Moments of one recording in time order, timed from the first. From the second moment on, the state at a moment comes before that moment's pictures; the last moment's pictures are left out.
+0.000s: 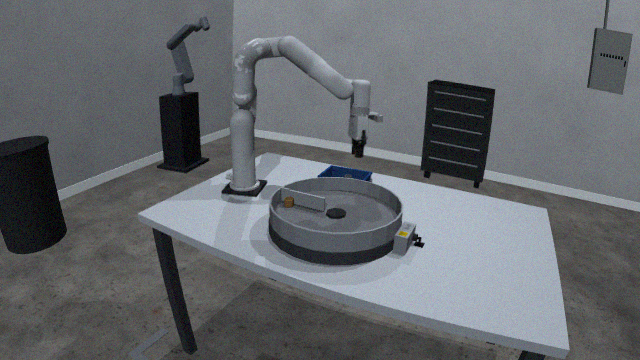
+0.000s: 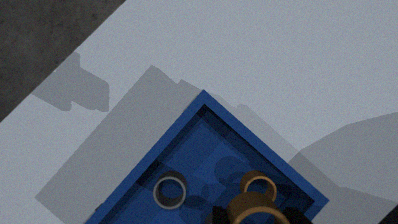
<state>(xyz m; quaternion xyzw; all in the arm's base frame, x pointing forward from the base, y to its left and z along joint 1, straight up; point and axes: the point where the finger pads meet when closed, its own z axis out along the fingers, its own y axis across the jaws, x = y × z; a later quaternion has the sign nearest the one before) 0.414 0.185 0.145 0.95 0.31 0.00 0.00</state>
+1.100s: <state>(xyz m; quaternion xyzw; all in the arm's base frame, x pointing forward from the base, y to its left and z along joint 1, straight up) 0.377 -0.100 0.146 0.95 0.31 0.00 0.00</state>
